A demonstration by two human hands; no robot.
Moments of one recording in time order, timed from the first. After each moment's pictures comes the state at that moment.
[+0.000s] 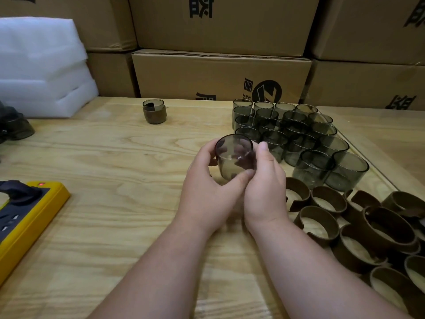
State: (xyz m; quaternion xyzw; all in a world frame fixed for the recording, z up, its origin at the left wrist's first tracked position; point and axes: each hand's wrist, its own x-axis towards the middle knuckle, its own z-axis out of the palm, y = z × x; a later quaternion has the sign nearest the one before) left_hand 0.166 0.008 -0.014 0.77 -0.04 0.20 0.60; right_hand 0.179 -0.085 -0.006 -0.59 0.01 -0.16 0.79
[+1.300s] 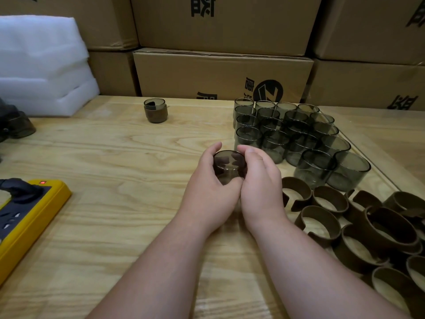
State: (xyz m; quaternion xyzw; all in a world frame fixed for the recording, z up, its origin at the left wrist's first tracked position) left_hand 0.173 0.012 -0.022 0.80 0.01 0.09 0.60; right_hand 0.179 -0.081 -0.008 -0.66 0.05 -0.14 0.74
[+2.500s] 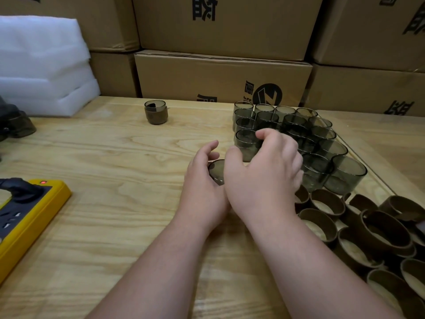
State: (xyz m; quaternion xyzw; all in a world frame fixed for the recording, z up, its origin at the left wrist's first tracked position) left_hand 0.171 0.014 -0.019 0.78 -0.01 0.15 0.61; right_hand 0.161 -0.078 0.032 -0.90 0.09 -0.22 0.38
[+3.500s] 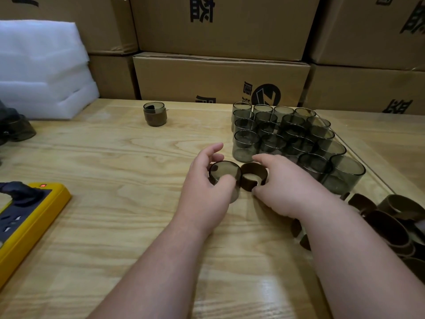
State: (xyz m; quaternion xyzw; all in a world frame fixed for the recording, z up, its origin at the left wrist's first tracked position) left_hand 0.168 0.010 -0.014 0.73 -0.01 0.14 0.67; right_hand 0.195 -0.147 0.022 -0.98 -0.03 0.02 0.21
